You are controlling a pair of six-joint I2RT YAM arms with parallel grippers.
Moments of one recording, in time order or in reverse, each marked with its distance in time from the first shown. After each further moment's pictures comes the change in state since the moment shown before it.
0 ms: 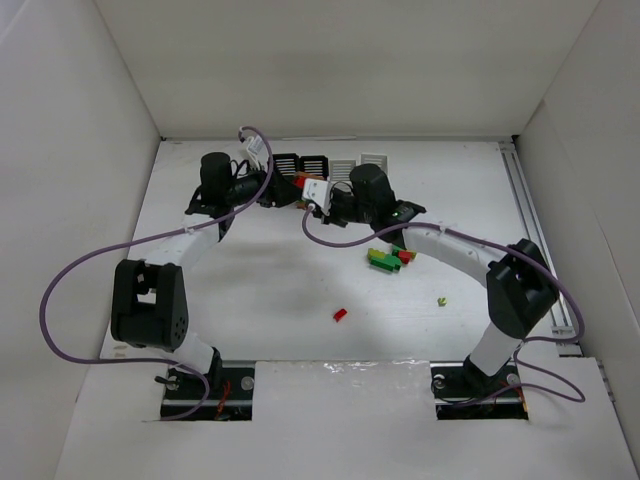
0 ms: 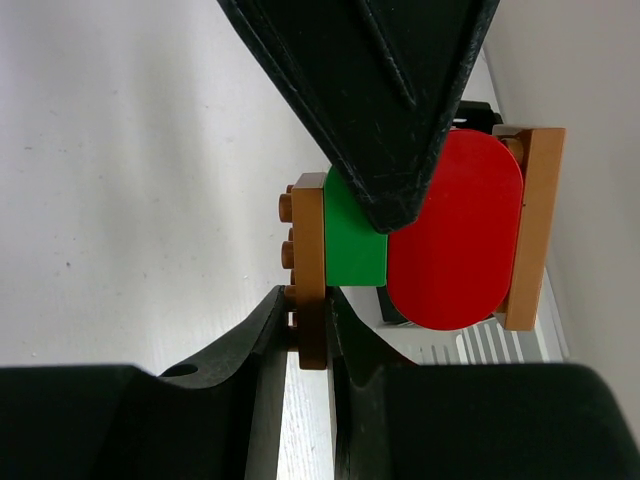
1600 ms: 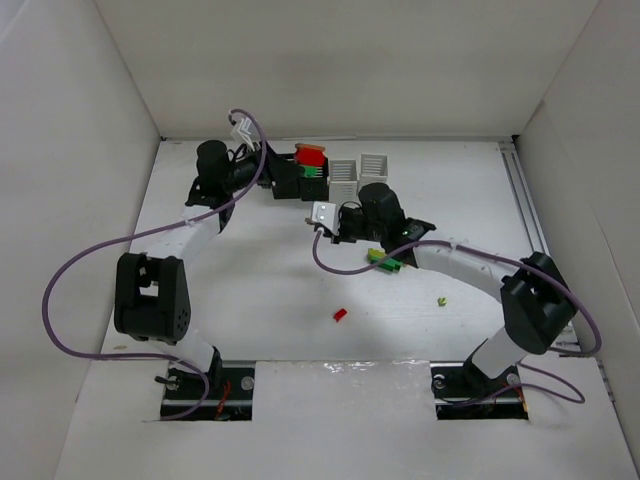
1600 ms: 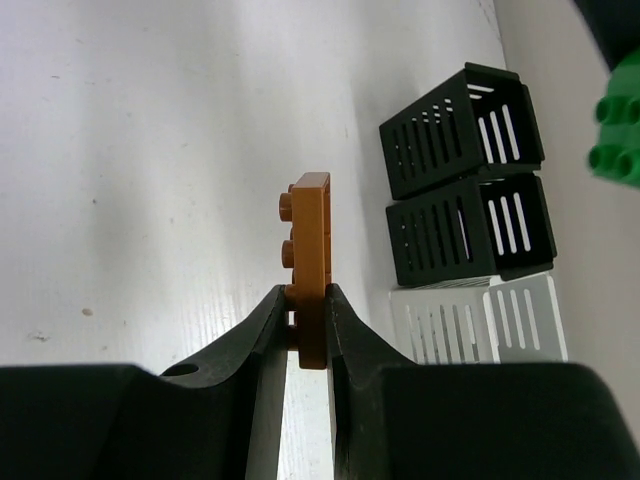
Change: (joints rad) left arm 0.001 0.045 0.078 0.146 -0.028 -0.188; right arm 0.022 -0.112 -0.191 0.056 0.048 -0.077
